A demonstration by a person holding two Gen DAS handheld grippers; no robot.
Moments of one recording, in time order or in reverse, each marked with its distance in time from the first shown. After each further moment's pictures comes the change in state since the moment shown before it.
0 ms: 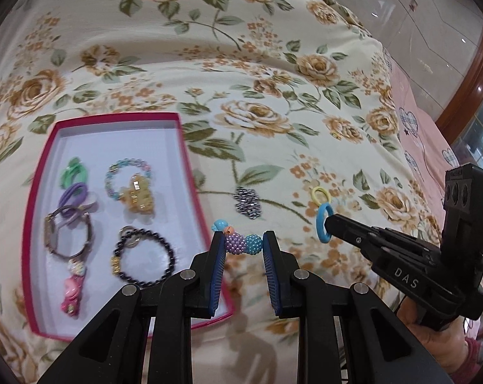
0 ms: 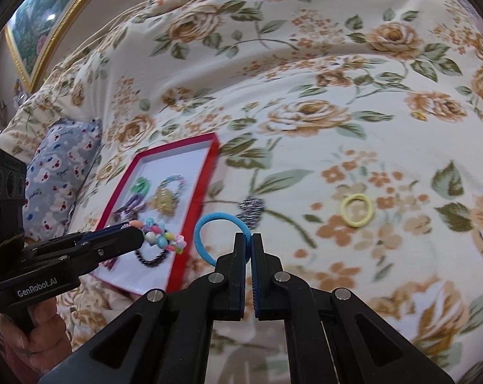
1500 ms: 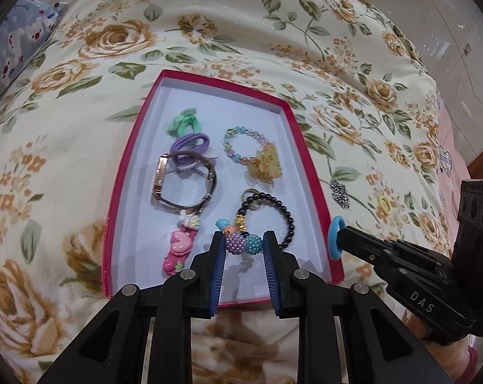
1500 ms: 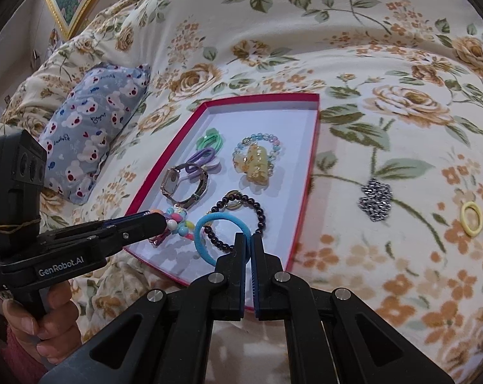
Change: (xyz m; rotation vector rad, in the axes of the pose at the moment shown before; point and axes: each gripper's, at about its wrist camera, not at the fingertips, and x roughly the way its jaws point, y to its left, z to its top) left arm -0.030 0.096 -0.034 -0.216 -0.001 0.103; right arm 0.064 0.094 -0.013 -0.168 0.145 0.117
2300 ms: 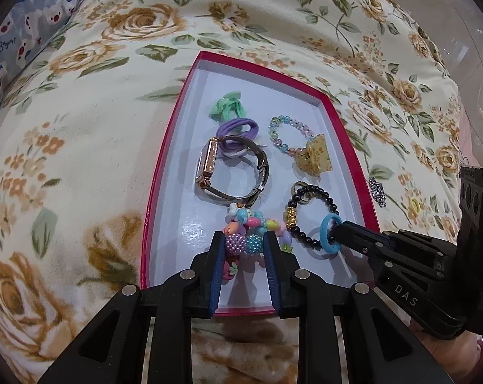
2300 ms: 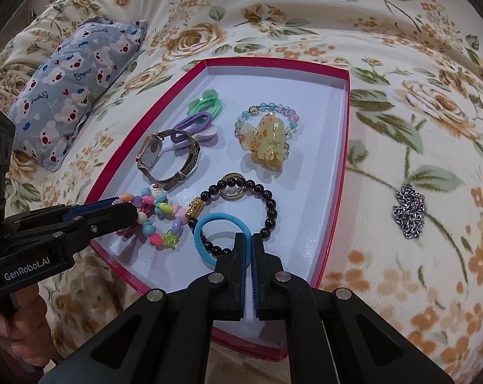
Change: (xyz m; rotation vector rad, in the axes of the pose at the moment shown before) left arm 0.020 0.025 -0.003 -0.045 0.024 0.069; right arm 0.051 0.014 0.007 -0.102 0.118 -0.084
